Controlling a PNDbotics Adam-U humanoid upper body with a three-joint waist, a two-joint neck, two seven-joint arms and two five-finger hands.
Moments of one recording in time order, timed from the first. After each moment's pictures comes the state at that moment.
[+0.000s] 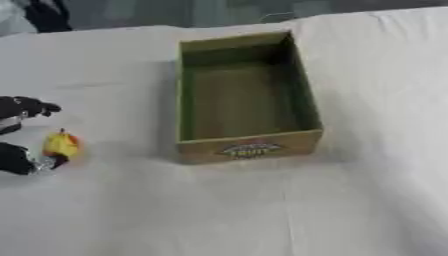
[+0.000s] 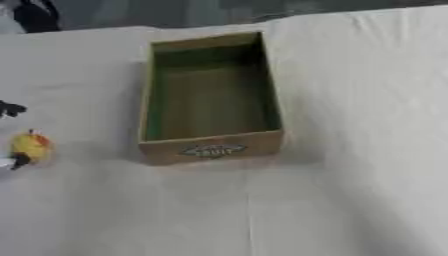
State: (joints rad) left arm -0.50 0.87 -0.21 -1.61 -0.81 0.07 -0.69; right arm -0.30 -0.52 -0.19 -1.98 0.32 -0.10 -0.57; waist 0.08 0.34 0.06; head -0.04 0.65
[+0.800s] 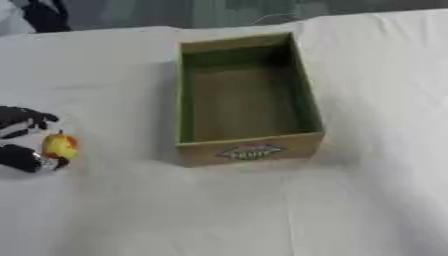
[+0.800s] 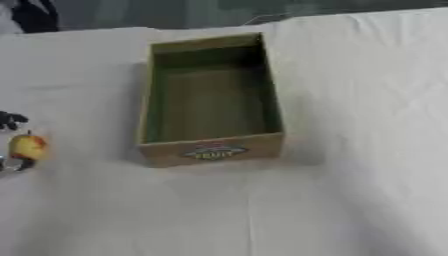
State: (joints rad) left arm -0.59 0.78 -0.22 -1.36 -0.88 0.05 -0.66; right arm -0.30 -0.52 -0.19 -1.98 0.32 -0.10 -0.56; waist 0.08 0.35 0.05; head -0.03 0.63
